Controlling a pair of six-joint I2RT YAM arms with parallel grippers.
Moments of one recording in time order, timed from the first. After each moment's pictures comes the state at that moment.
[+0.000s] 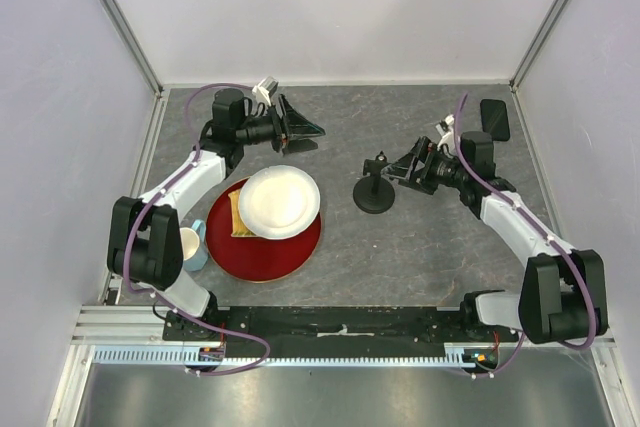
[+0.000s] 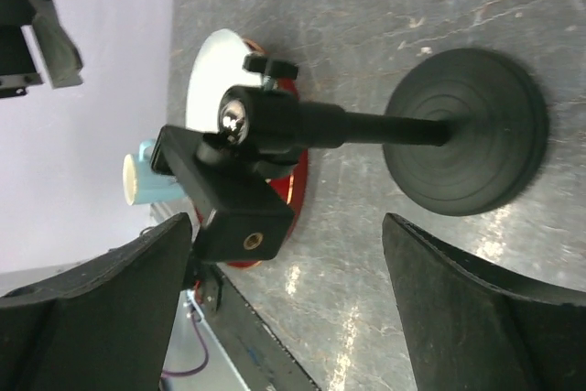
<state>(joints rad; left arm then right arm) -0.26 1.60 1.13 0.18 0.94 -1.02 0.11 1.29 0.75 0.01 -0.75 0.69</state>
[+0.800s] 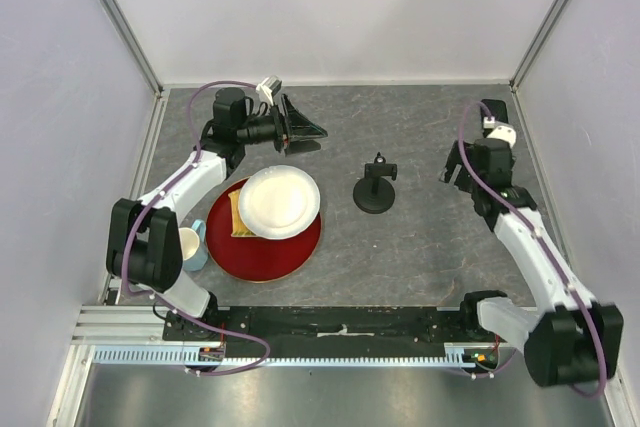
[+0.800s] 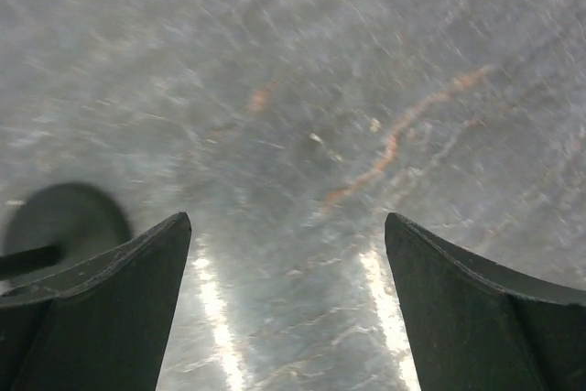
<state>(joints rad) -0.28 1.59 1.14 0.19 0.98 -1.02 0.09 1.03 0.79 -0.35 0.23 0.34</state>
